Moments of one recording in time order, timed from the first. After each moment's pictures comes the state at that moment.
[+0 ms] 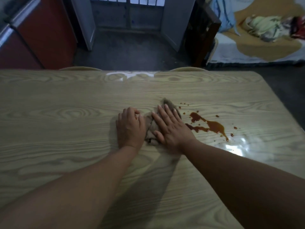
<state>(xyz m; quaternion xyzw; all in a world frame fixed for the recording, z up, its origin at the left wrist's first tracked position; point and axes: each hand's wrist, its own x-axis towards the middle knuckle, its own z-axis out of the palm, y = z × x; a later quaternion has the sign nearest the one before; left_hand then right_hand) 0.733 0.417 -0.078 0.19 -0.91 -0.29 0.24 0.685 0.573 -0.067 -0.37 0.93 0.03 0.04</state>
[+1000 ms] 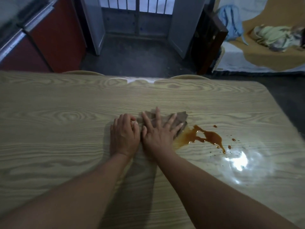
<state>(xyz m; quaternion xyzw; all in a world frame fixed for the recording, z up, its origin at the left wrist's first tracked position) 0.733 0.423 -0.079 0.19 -0.92 -0.23 0.23 0.695 0.528 -0.064 -0.18 0.98 -0.05 0.05</state>
